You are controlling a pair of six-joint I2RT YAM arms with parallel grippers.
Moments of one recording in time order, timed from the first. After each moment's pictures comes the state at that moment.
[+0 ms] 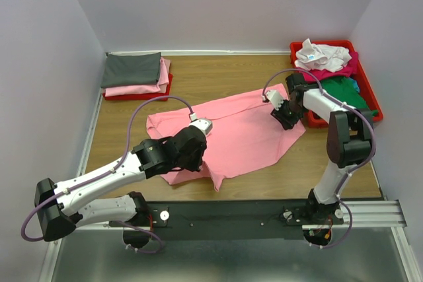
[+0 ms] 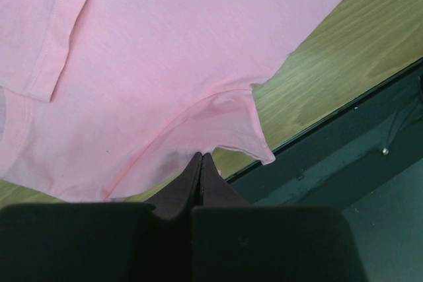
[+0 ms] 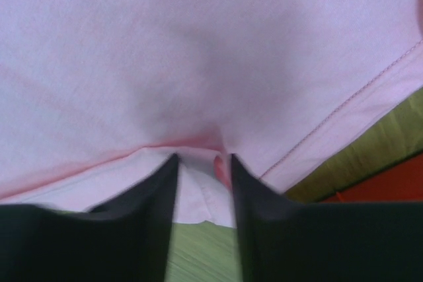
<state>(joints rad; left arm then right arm) -1.03 1.03 0.90 -0.76 -0.16 -0.55 0.14 1.83 1.23 -0.73 -0.15 -0.84</state>
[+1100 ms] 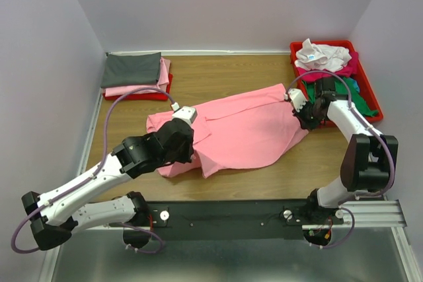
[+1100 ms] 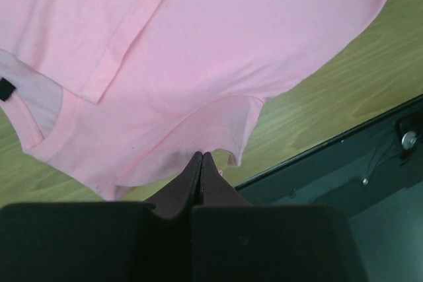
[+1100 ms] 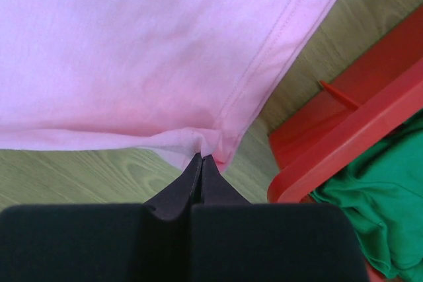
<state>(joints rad) -0.98 0.93 1.00 -0.87 -0.25 -0.60 -0.05 1.55 1.06 -0.73 -0.25 -0.89</state>
